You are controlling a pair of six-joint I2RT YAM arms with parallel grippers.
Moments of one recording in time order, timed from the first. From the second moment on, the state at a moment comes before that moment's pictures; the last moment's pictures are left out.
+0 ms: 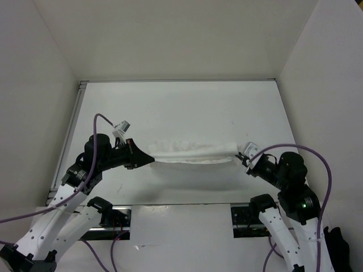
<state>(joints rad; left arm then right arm) -0.40 0.64 0.70 -0.48 0.52 -0.75 0.23 0.29 0.79 -0.77 -0.48 -0.59</state>
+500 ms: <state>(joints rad) -0.28 1.59 1.34 -0.47 0.37 -0.62 0.23 1.24 1.23 -0.58 -0.40 -0.33</state>
